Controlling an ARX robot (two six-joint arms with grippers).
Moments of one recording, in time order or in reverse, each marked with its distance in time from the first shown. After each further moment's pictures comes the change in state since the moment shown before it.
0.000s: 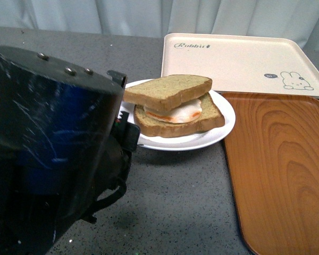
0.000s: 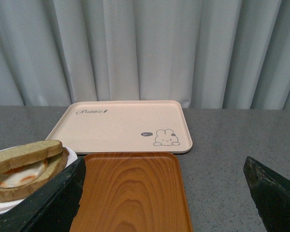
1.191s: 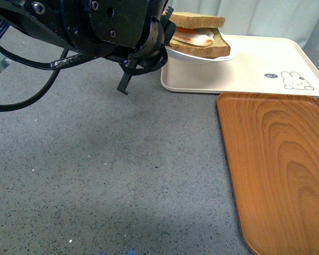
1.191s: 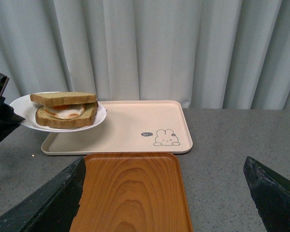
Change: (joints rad) left arm 0.128 0.276 0.758 -0.408 0.043 0.319; right arm 0.000 0.000 0.000 0.000 0.000 0.000
